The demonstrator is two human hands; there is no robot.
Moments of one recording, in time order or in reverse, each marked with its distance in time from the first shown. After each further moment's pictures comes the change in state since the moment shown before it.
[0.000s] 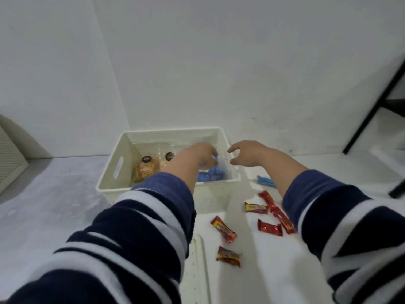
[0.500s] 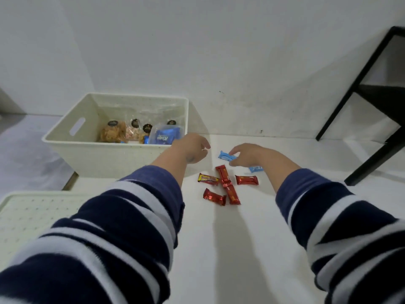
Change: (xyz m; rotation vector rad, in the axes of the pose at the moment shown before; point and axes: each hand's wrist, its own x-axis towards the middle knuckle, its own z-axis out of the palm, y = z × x) left_hand -0.013 0.124 0.094 -0.137 0.123 -0.047; right_hand -0.055 0.165 0.023 -0.087 -0.215 0.003
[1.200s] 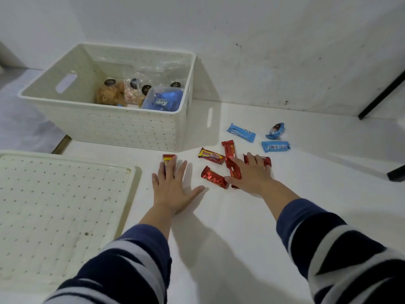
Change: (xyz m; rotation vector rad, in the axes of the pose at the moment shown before) left_hand -0.055 -0.068 0.187 0.121 0.089 -0.373; right_hand 0.075 0.062 0.141 -0.065 0.002 -0.041
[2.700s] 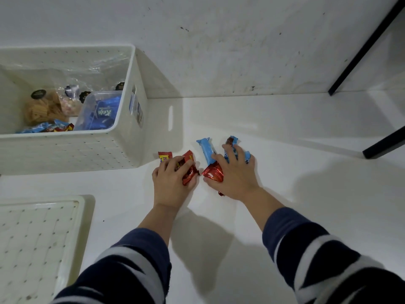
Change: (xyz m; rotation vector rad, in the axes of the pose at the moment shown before) left_hand 0.070 0.073 0.037 -0.111 0.401 0.351; right_hand 0.036 0.048 0.028 -0.054 0.346 -0.041
